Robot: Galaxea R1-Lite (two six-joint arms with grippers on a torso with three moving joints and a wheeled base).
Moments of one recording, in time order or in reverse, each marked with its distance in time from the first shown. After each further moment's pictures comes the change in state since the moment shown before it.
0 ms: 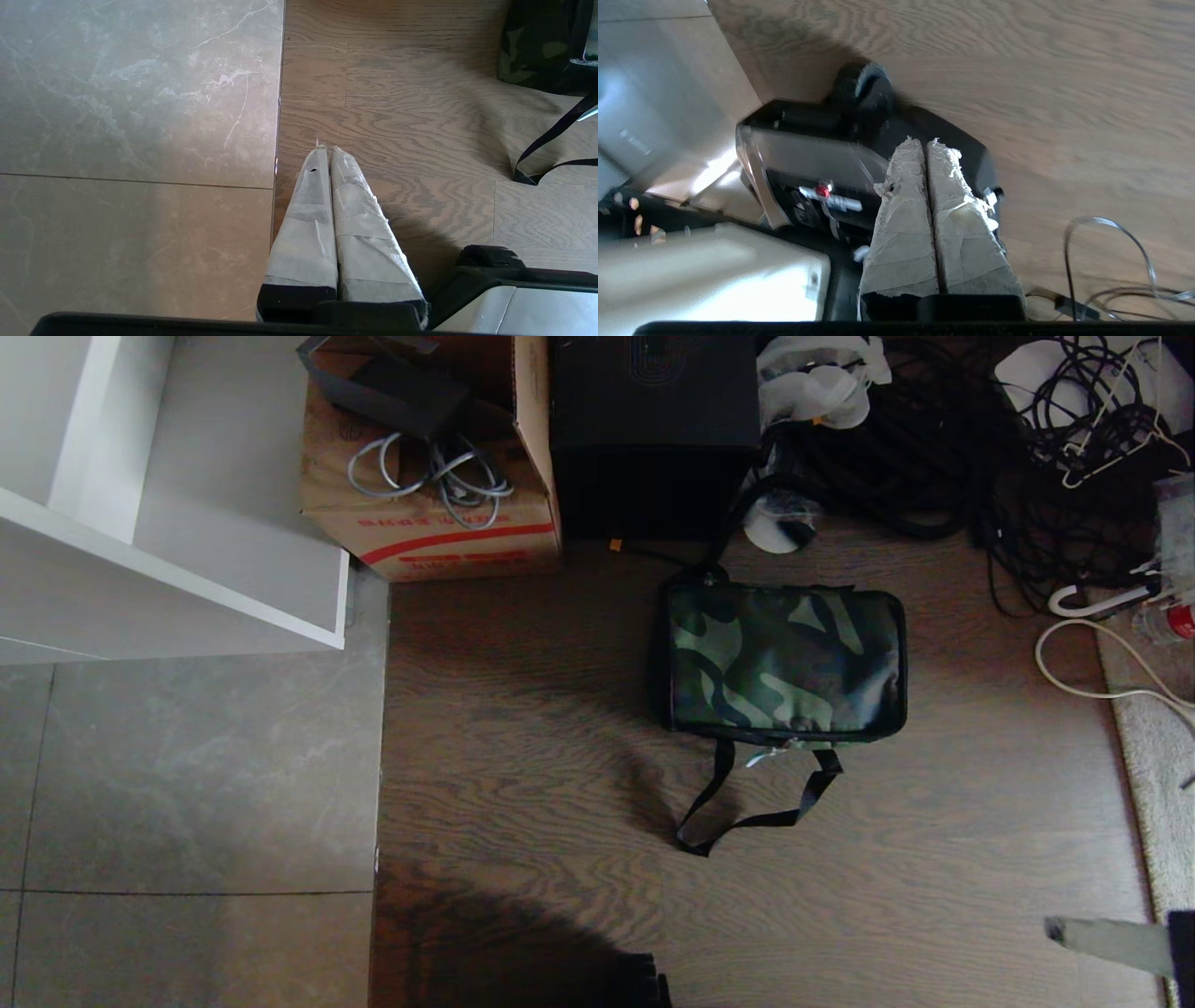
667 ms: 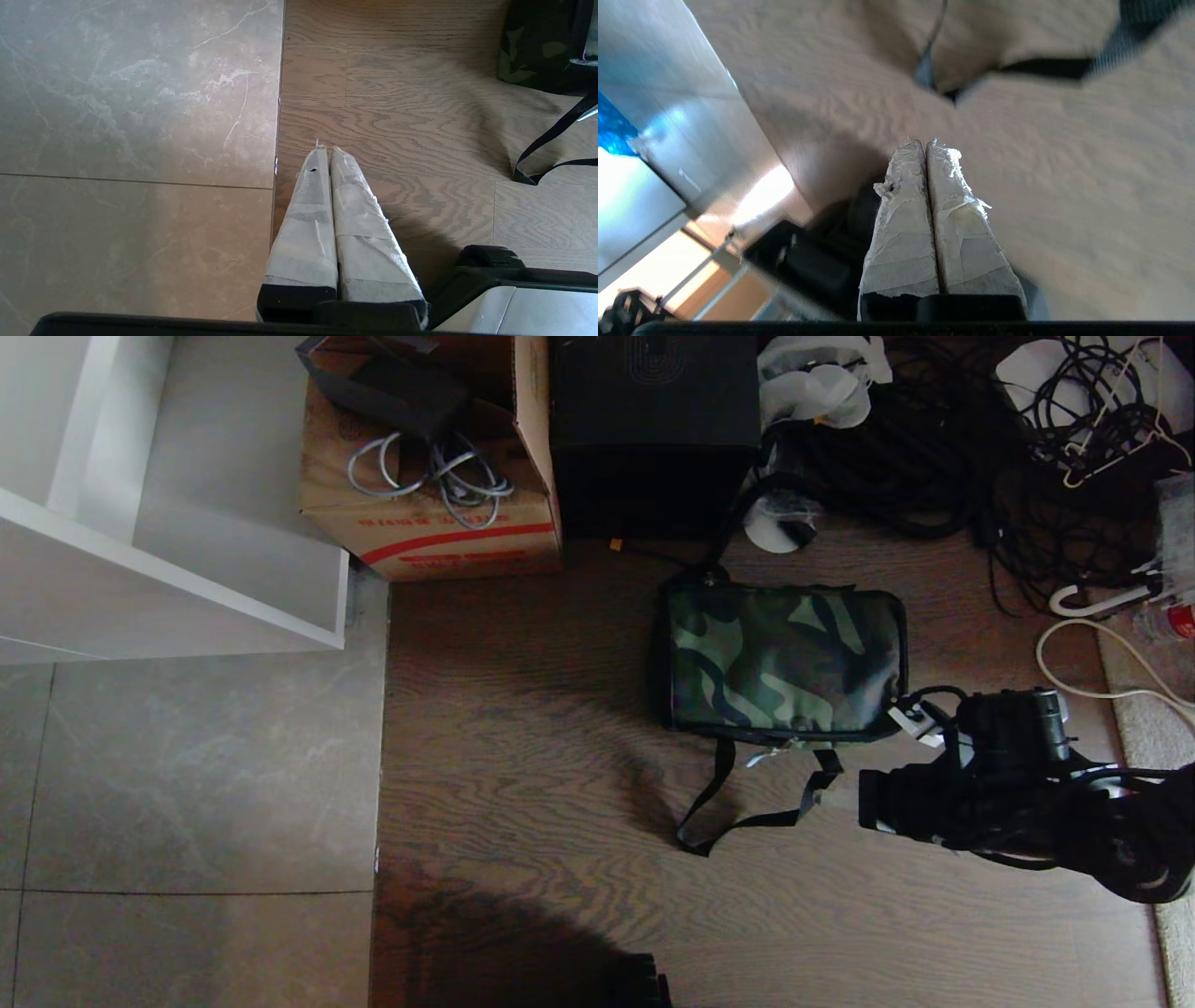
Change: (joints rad) left arm -0.001 0.000 0.000 0.000 0.000 0.000; right arm 0.139 0.824 -0.082 -0.878 0.026 0.188
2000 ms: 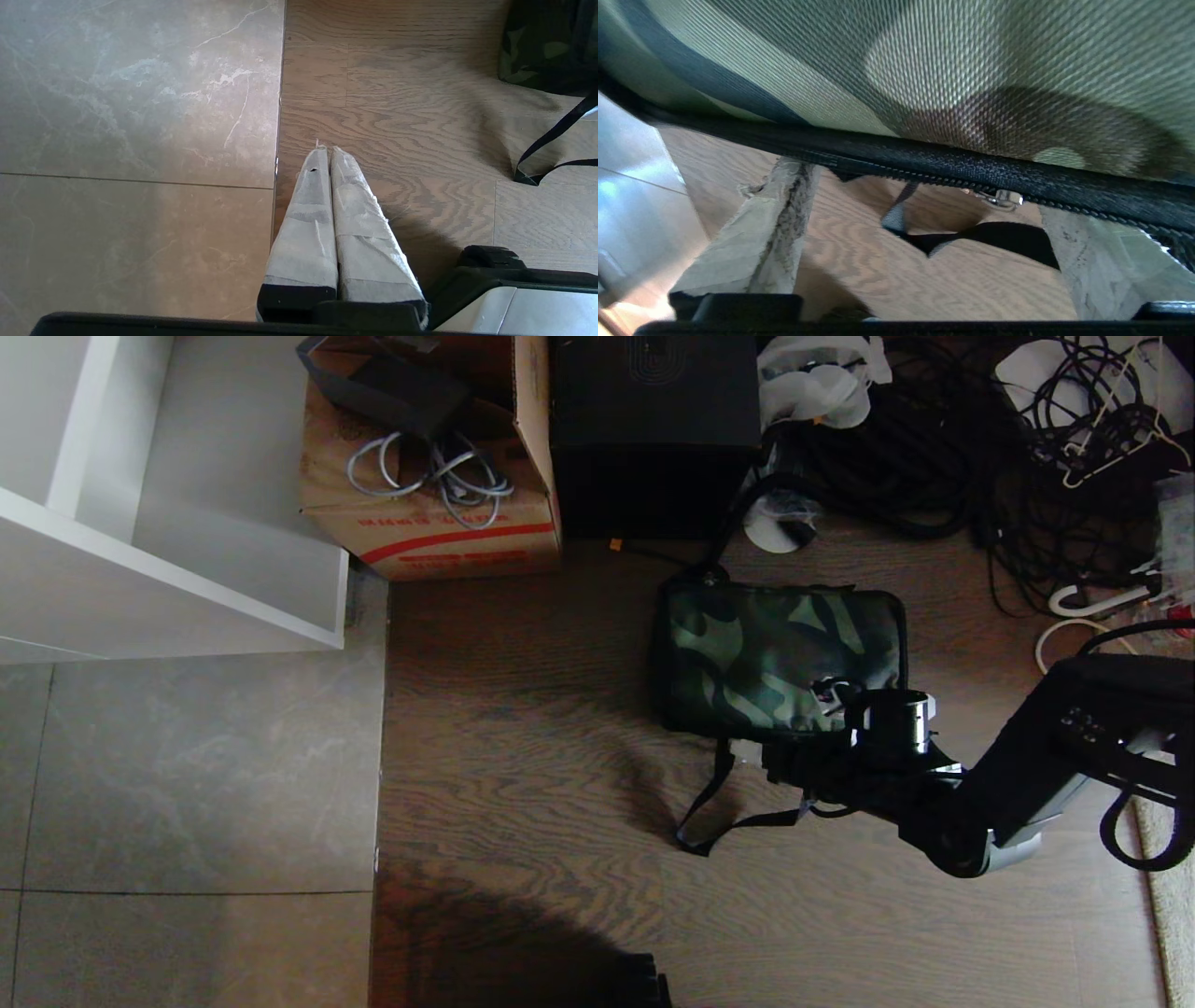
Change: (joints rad) left arm 0.001 0.000 0.000 0.000 0.000 0.000; right arm 0.087 0.382 -0.243 -0.386 -0.191 -0.008
